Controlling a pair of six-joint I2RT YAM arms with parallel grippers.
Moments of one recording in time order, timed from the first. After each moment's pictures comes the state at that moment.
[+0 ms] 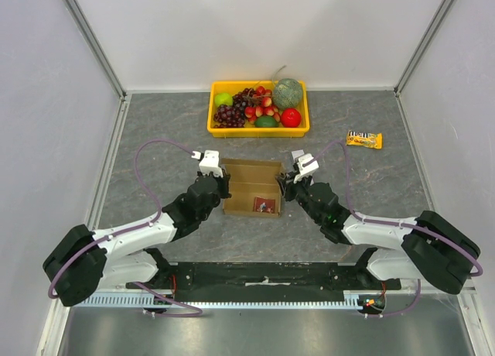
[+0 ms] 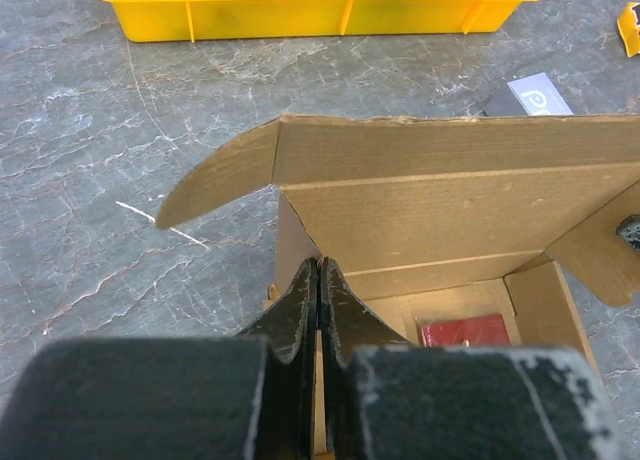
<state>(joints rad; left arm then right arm) -0.83 1.13 0.45 0.35 -0.48 -0.37 0.84 1.26 0.35 0.80 0.29 0.19</state>
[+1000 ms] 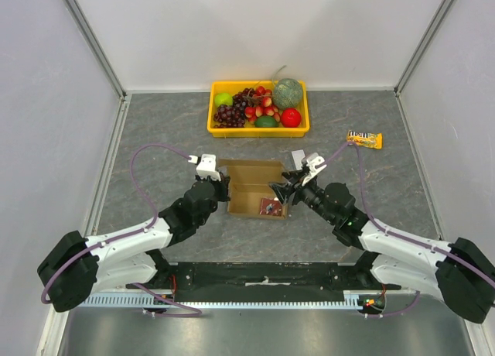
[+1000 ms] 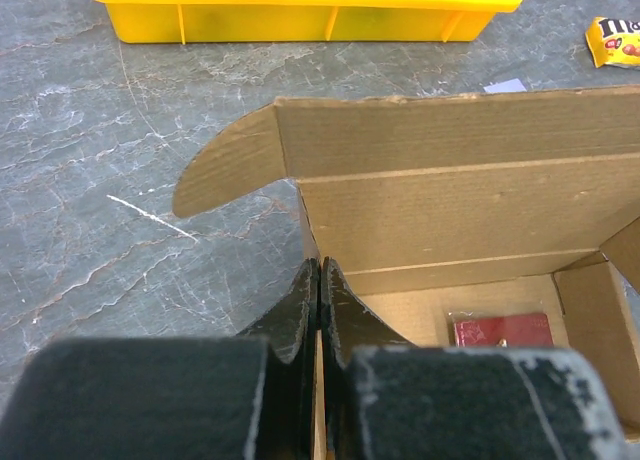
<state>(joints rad) -0.86 1.06 0.42 0.34 -0.51 -0.40 0.81 1.03 0.34 0.66 0.05 0.21</state>
